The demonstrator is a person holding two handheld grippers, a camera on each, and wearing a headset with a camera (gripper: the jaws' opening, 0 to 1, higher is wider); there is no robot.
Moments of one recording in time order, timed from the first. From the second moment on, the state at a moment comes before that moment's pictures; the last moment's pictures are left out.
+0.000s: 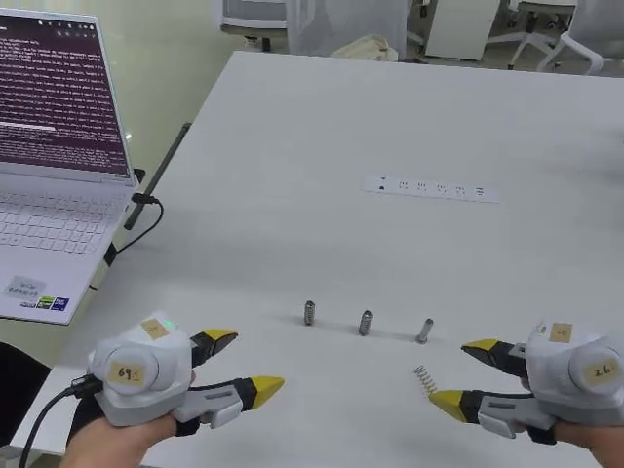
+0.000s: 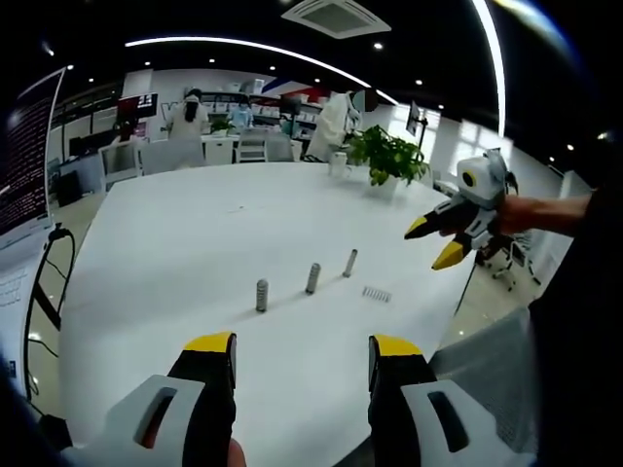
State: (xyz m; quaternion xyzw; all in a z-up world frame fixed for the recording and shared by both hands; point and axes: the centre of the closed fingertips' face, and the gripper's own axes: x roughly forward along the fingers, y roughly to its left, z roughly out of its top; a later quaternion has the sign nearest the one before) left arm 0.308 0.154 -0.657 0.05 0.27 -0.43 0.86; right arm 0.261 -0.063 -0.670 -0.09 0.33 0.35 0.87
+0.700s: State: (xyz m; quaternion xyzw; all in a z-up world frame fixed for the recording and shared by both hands) left arm 0.307 0.116 -0.657 0.06 0.27 -0.47 0.84; right arm 0.248 -0.077 -0.663 -0.06 0.32 0.32 0.89
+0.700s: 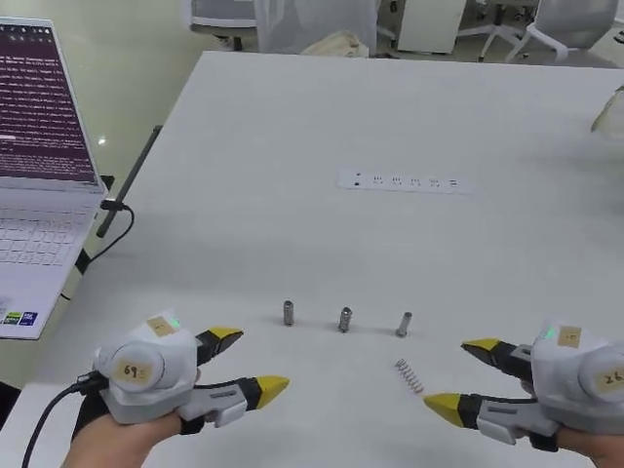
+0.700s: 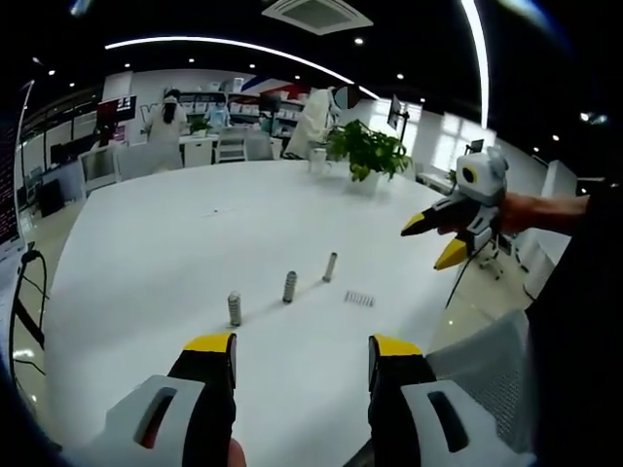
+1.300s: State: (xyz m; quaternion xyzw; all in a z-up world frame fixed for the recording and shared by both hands) left arm 0.291 0.052 -0.664 0.12 0.26 -0.56 0.78; right arm 0.228 -0.084 -0.666 -0.05 0.33 0.32 0.89
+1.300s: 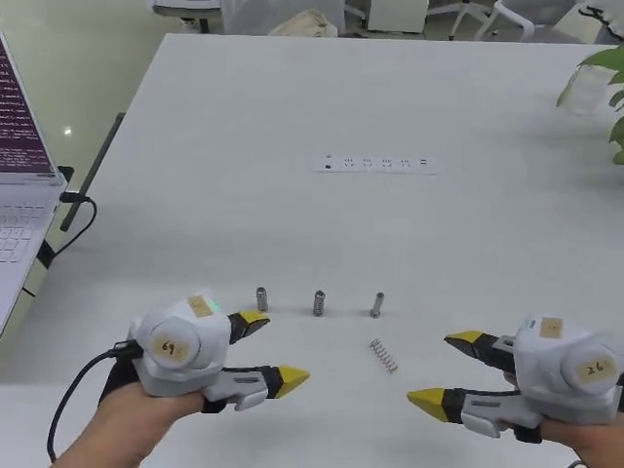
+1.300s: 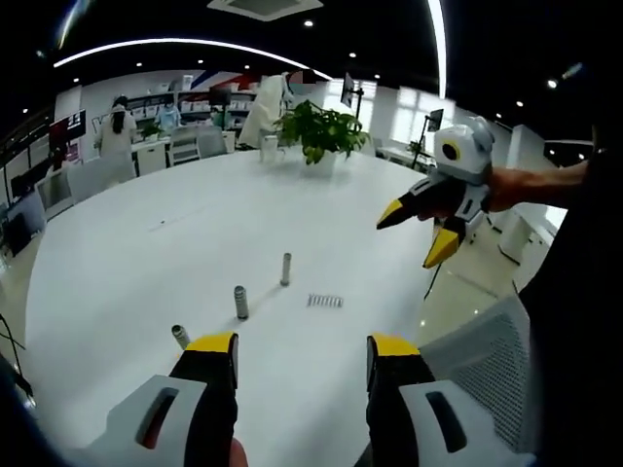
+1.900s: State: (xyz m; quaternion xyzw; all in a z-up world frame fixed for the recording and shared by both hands) left arm 0.285 0.007 -0.672 0.14 0.26 -0.60 0.74; right arm 0.219 -0.088 -0.663 -0.05 0.34 0.31 0.89
